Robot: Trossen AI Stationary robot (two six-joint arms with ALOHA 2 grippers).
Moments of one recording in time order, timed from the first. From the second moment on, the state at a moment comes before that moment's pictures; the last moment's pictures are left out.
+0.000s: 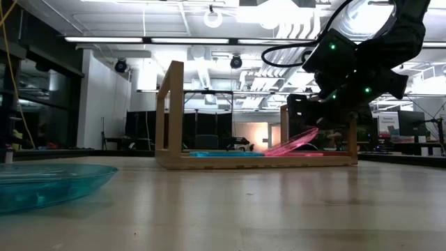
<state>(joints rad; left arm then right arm) -0.26 1.16 0.71 0.38 -0.17 0.34 -0.01 1.59 0.51 0.18 1.17 0.97</state>
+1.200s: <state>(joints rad) -0.26 1.16 0.71 0.37 -0.17 0.34 0.14 1.38 0.51 0.09 0.86 0.81</state>
